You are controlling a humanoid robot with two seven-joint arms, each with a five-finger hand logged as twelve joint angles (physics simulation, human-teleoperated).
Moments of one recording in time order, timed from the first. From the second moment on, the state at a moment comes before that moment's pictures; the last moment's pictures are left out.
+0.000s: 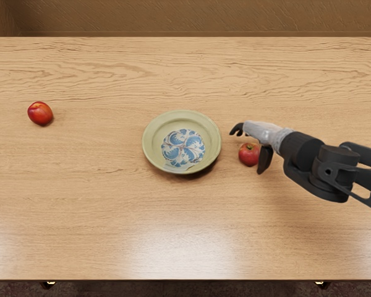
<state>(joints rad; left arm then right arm) -0.01 0.00 0.06 -0.17 -0.09 -0.09 0.18 0.88 -0.54 0.34 1.53 -1.37 0.05 -0.61</state>
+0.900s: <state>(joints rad) -0.01 0.00 0.06 -0.17 -0.09 -0.09 0.18 0.82 -0.53 0.35 1.54 -1.43 0.03 -0.61</state>
